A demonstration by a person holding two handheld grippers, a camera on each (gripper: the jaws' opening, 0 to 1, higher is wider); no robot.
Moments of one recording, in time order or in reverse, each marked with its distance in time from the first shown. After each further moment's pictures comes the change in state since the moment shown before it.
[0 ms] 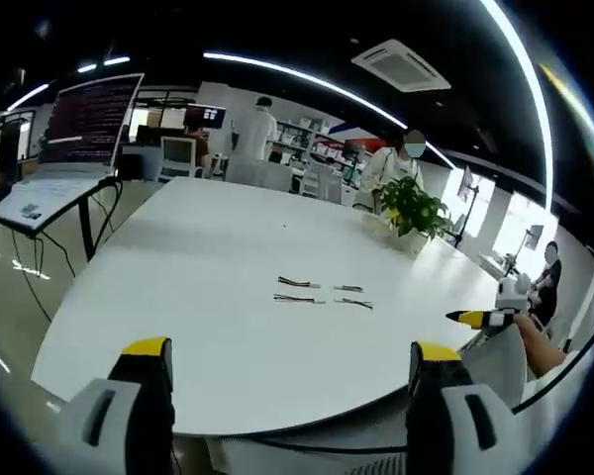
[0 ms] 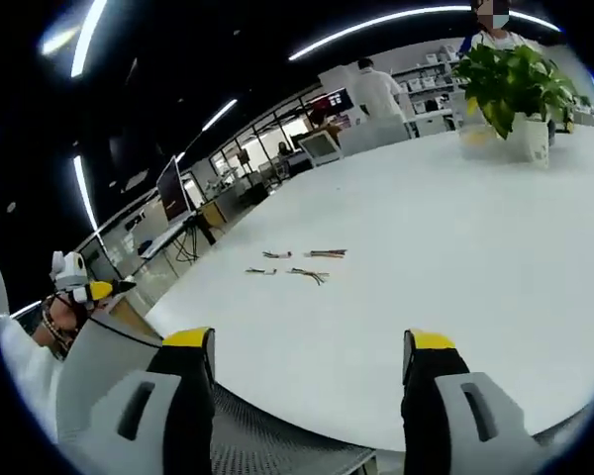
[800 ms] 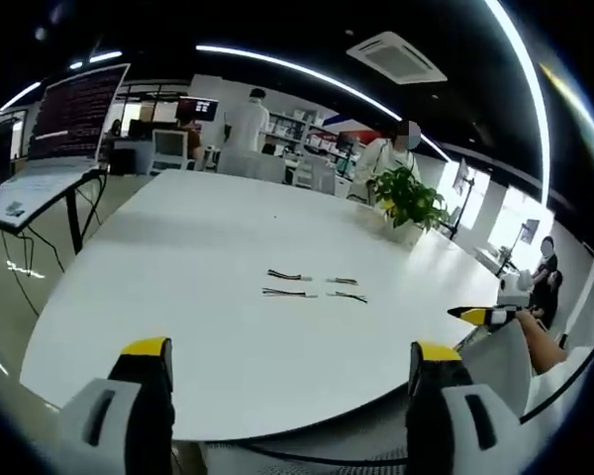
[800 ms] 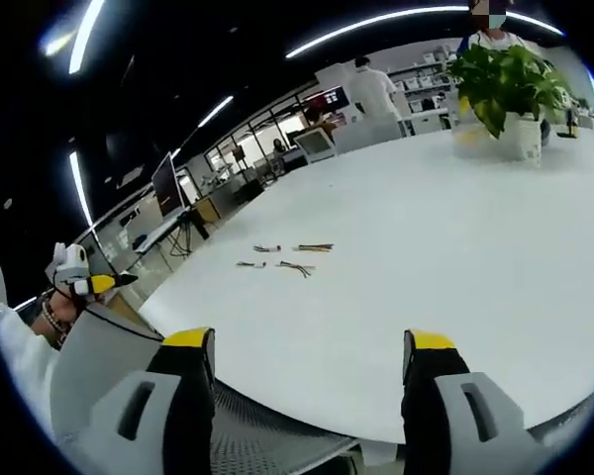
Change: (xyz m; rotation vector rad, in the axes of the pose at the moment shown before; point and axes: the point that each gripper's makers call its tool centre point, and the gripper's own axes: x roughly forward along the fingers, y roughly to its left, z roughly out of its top) left arm 0.021 -0.013 -0.006 0.008 0.038 -0.028; right arm -0.011 -0.020 -0.008 -0.032 0.037 -0.039
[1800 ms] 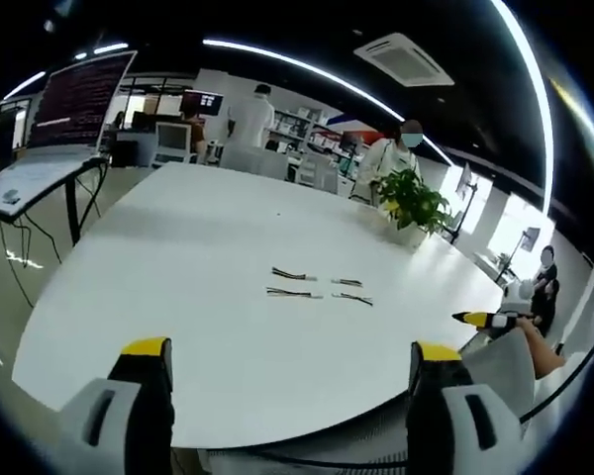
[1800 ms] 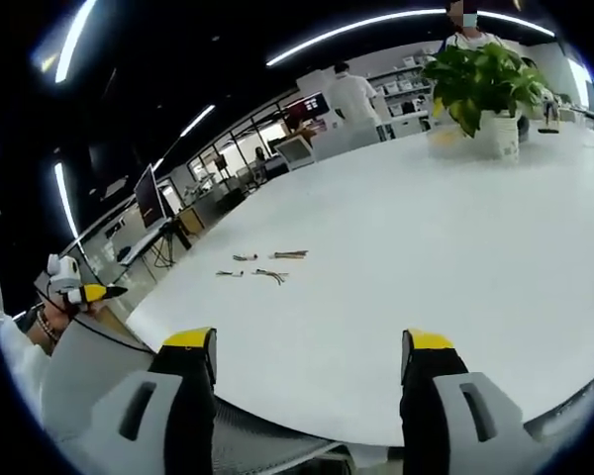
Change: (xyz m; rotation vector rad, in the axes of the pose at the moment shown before) left arm 0.014 0.012 0.000 -0.036 0.008 -0.004; right arm -0.003 -0.023 0.004 0.034 -0.028 -0.074
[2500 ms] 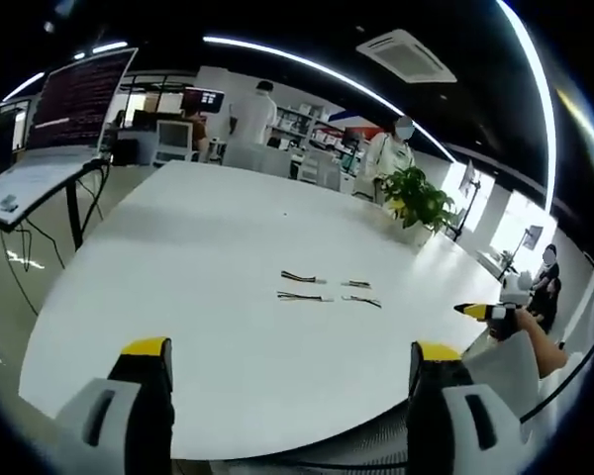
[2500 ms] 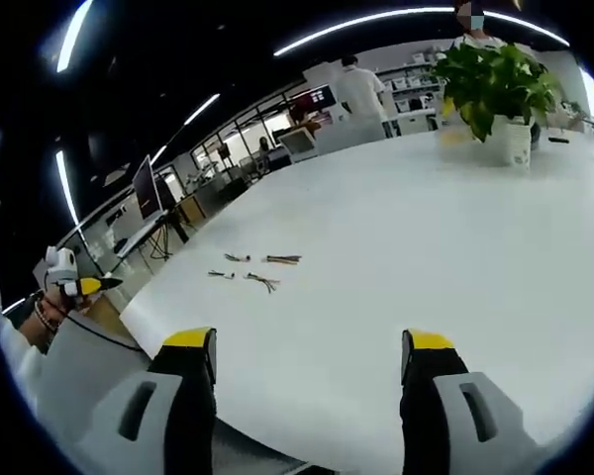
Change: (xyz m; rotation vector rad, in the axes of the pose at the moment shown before) left arm 0.006 0.019 0.013 0.004 0.015 0.007; right arm 0.016 -0.012 0.023 -0.042 0.031 0.002
